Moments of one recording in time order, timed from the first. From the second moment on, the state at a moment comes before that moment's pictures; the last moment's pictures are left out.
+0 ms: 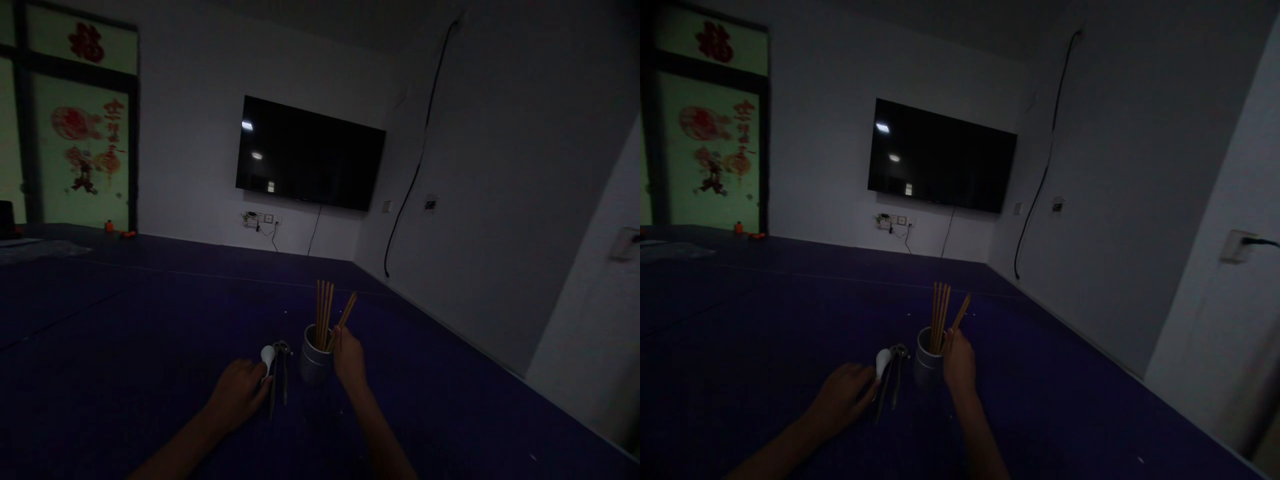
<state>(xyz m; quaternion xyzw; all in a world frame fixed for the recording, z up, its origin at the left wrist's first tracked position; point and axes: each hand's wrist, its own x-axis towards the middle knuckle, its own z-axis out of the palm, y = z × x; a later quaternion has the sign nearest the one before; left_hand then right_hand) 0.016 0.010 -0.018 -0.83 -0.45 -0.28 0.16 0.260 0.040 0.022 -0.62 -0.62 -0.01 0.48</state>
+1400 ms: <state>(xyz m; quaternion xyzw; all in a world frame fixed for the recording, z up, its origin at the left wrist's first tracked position) 0.018 0.010 -0.014 -0.85 -0.48 -0.21 0.10 0.268 0.033 0.041 -0.54 -0.59 -0.11 0.59</state>
